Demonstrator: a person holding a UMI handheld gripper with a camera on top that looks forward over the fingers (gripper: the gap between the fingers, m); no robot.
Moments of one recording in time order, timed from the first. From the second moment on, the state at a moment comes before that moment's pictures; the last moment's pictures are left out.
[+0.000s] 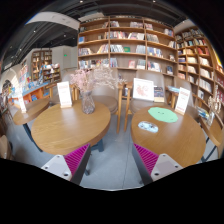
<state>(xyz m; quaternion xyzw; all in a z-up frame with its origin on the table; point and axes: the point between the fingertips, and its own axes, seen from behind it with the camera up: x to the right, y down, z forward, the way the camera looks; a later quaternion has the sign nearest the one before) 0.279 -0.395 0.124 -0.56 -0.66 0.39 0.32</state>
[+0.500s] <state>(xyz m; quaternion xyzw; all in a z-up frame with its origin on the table) 0.180 -0.226 0.079 -0.61 -0.61 0.34 0.37</state>
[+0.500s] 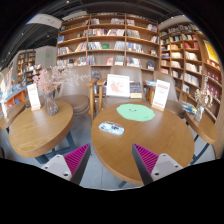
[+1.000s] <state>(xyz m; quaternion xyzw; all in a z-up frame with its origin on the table) 0.098 -0.195 0.030 -0.63 -0.62 0.32 0.34</state>
